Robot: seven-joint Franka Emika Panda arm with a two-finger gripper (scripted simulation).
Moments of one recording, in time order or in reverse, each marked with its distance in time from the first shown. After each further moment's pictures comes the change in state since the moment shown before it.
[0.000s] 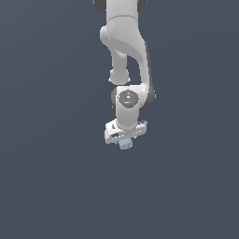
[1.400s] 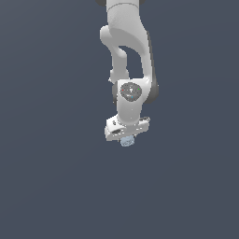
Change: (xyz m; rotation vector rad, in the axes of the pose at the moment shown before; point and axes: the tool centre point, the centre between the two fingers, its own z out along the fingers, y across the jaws) arm 0.006 -0.003 -0.034 -0.001 0.001 -0.001
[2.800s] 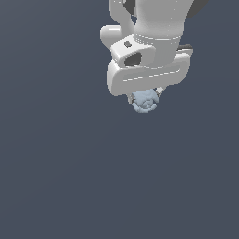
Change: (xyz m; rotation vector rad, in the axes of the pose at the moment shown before) arm 0.041 -0.026 -0.286 0.000 0.002 -0.001
